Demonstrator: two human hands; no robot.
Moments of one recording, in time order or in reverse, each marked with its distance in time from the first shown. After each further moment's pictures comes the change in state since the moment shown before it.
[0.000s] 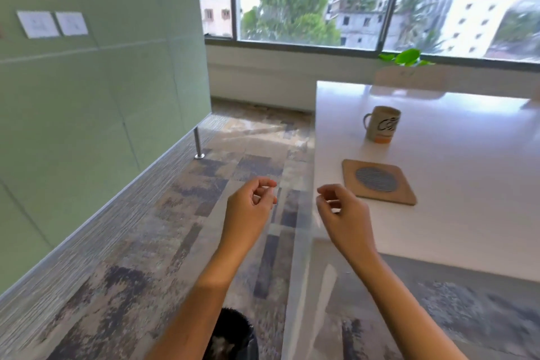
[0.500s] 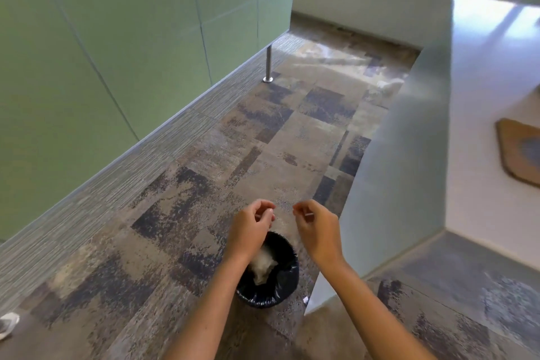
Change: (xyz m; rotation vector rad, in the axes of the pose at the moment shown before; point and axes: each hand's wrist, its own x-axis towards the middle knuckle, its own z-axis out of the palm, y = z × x) left_hand -0.079 -0.195 -0.081 0.257 0.095 -0.488; right_hand -0.084 0.046 0.220 -0.001 -0.482 0.145
